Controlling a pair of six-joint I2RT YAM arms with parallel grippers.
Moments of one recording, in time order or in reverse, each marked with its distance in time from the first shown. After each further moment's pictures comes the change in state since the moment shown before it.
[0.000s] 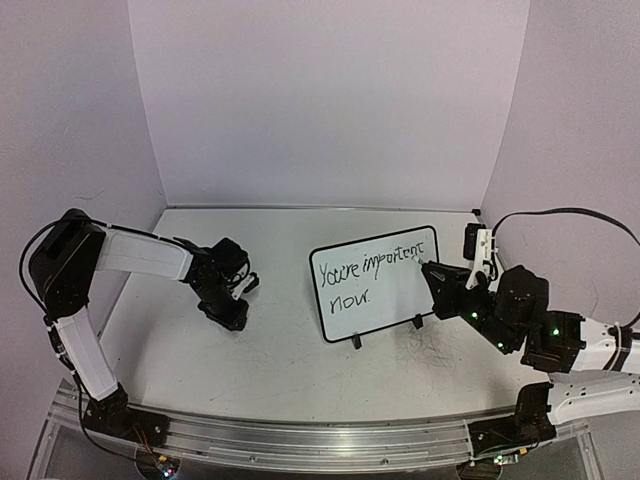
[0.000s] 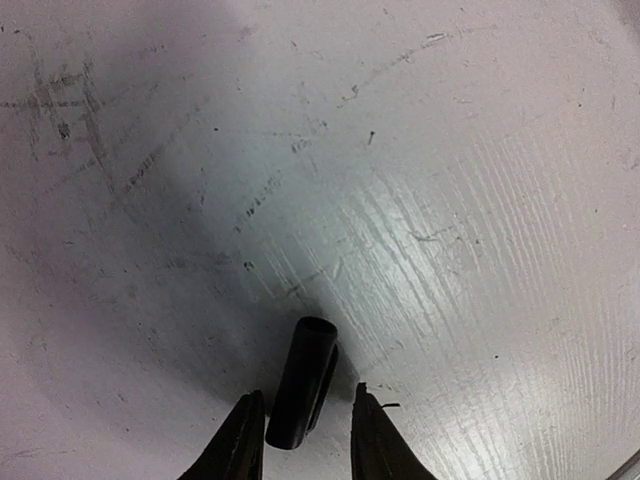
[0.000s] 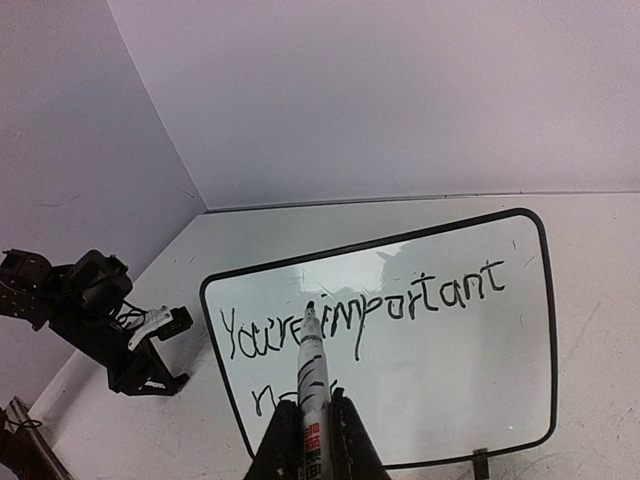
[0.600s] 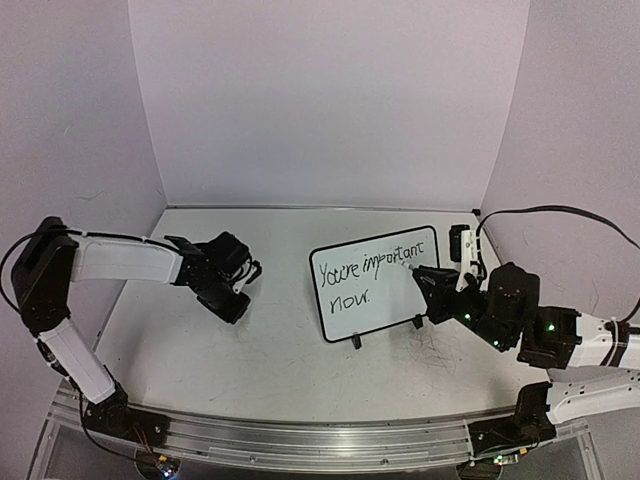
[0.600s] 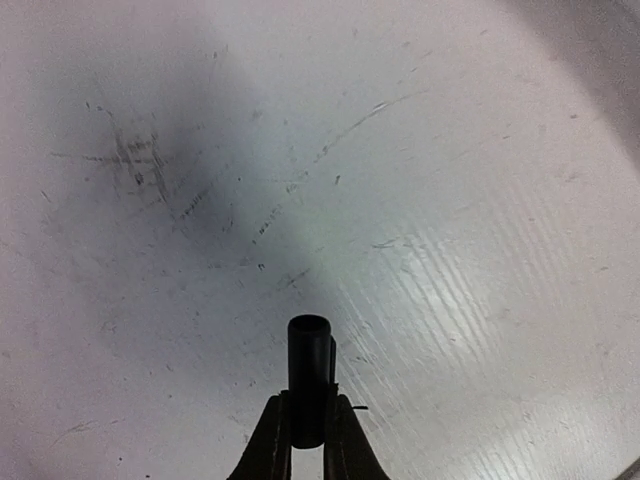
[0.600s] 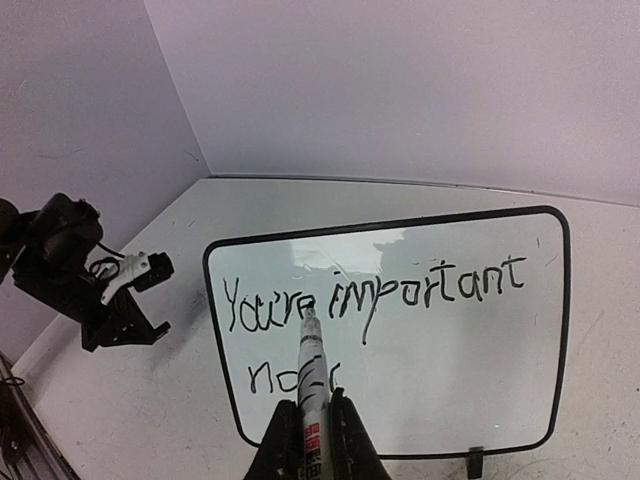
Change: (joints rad) left arm -0.079 -0.103 -0.009 0.001 -0.147 -0.005; right arm 0.000 0.052 0.028 -0.036 -0.052 -0.063
